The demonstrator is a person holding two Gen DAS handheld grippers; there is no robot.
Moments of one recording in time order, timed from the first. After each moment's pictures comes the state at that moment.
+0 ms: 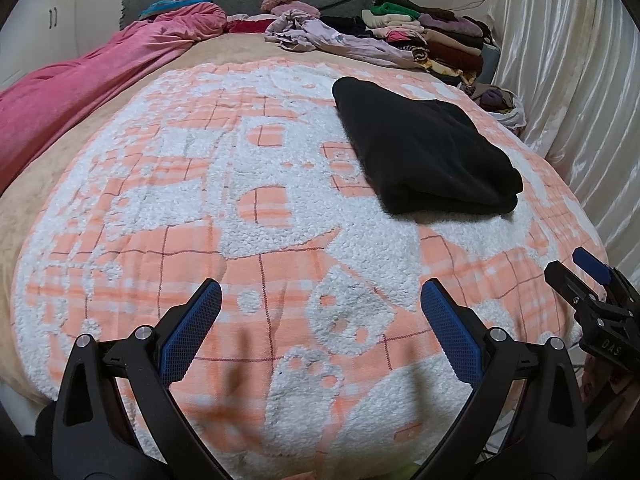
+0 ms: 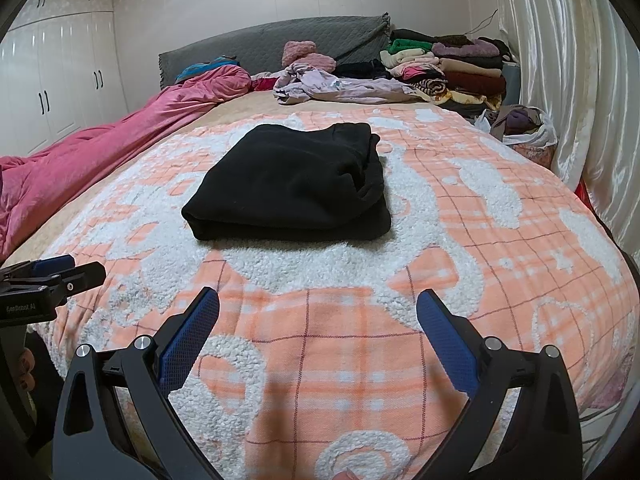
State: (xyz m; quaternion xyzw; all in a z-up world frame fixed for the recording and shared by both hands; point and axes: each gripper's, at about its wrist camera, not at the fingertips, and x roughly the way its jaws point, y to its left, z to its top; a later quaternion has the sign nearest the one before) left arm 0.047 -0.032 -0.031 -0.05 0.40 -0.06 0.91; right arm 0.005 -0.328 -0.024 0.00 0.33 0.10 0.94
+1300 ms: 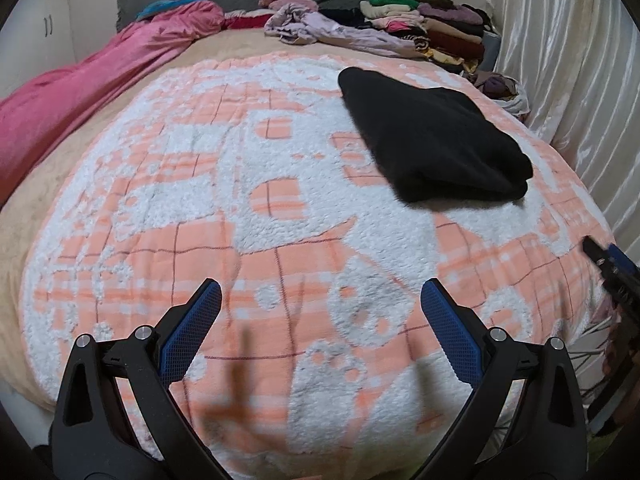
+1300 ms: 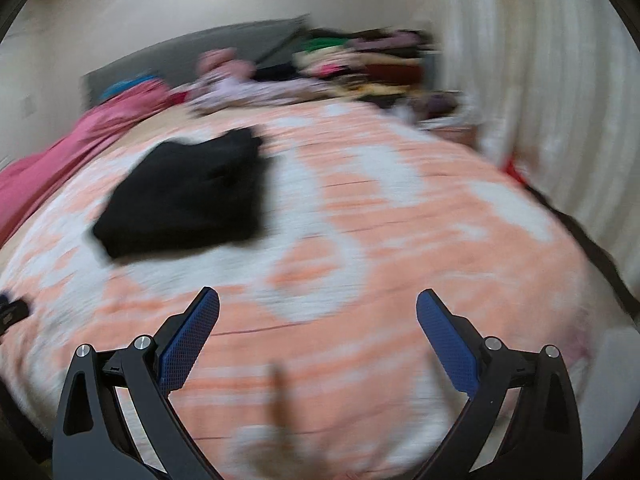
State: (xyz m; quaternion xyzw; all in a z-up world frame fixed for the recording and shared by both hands) left arm 0.047 -0.027 -0.037 -0.03 0.41 -0.05 0.91; right arm -0.004 -0.395 -0.028 0.03 0.32 -0.07 0.95
